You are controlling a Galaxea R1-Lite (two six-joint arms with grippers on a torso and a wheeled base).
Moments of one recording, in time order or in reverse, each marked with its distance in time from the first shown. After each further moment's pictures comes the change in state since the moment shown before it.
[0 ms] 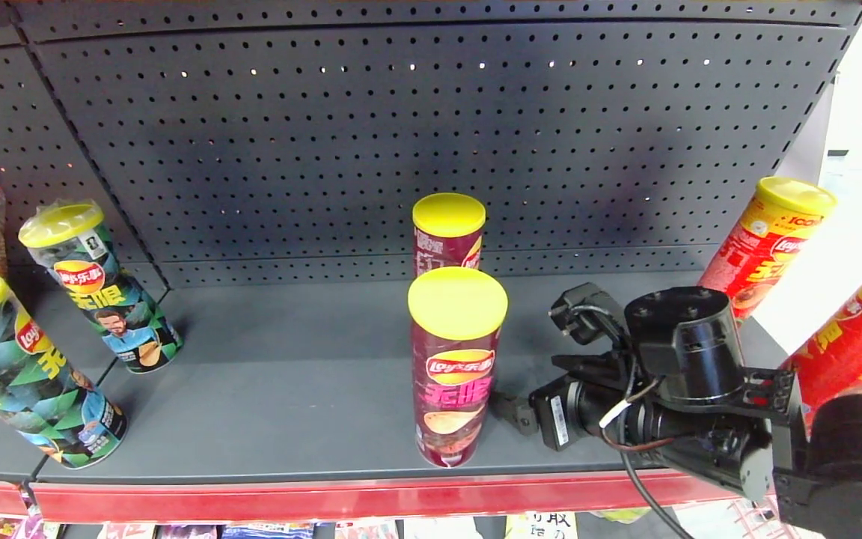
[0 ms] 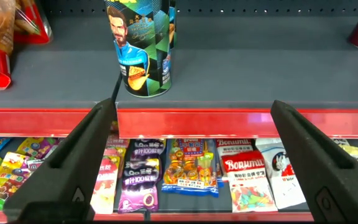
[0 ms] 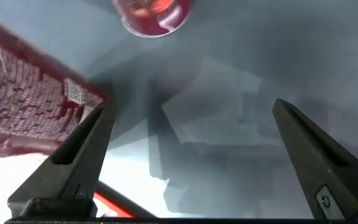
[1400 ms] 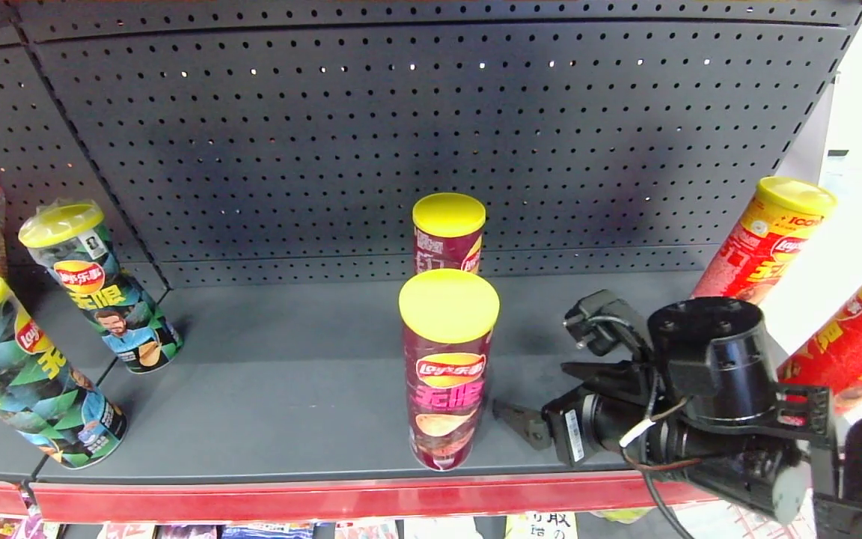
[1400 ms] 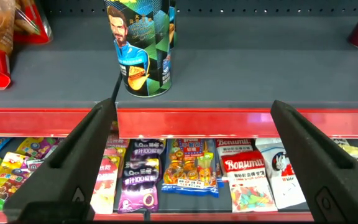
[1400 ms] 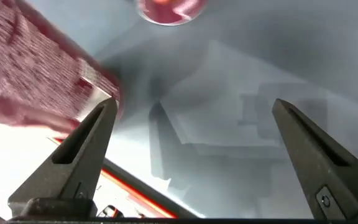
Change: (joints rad) left arm 0.000 0.000 0.000 0.000 0.000 0.000; right arm 0.016 -0.067 0.057 0.003 -0.019 0.004
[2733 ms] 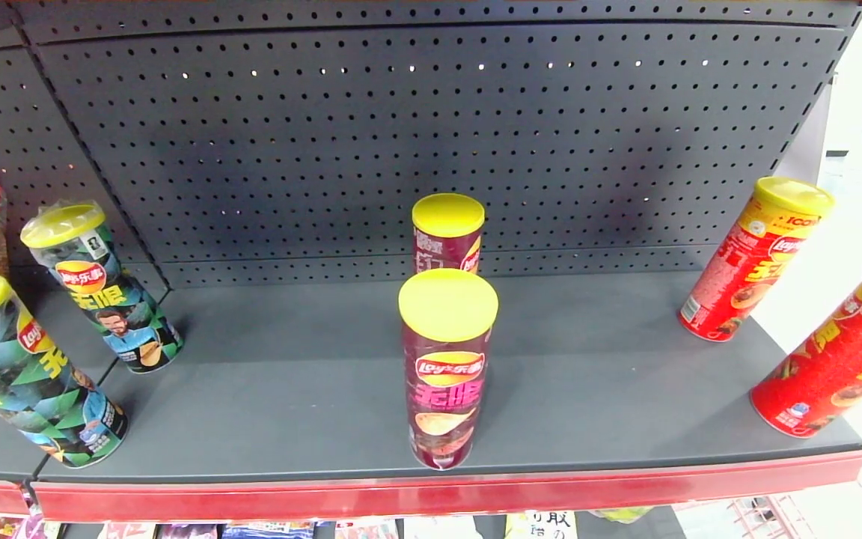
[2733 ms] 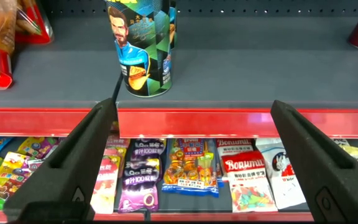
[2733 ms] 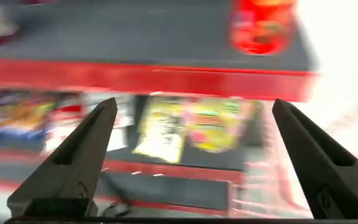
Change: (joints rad) left arm 0.000 0.000 0.000 0.000 0.000 0.000; right arm -0.697 -1.551 0.517 0.661 0.341 -0.109
